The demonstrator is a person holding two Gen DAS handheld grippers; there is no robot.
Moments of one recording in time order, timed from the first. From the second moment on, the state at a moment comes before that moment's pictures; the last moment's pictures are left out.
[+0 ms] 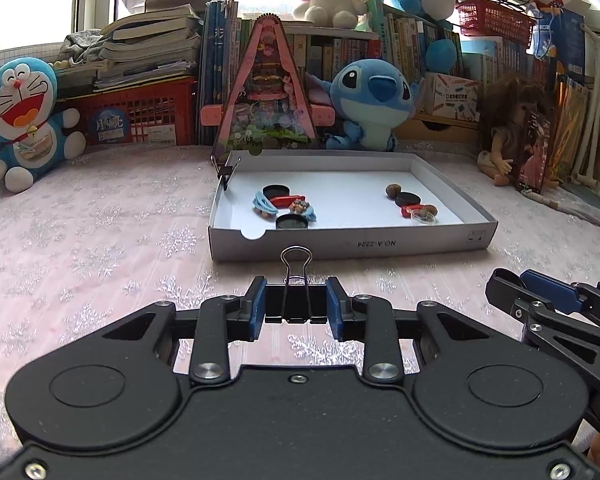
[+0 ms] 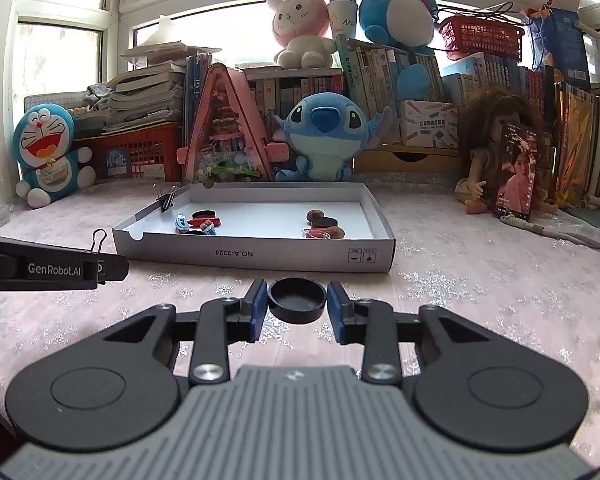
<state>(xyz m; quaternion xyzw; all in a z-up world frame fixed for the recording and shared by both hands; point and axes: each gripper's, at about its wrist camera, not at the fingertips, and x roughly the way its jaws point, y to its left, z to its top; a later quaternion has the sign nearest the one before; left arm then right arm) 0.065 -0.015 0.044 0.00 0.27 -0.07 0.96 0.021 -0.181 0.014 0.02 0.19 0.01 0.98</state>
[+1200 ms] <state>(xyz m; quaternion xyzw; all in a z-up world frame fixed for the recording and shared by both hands) 0.150 -0.016 0.081 -0.02 0.27 -0.09 0.96 0.109 -0.209 0.050 0.05 0.20 0.01 0.98</state>
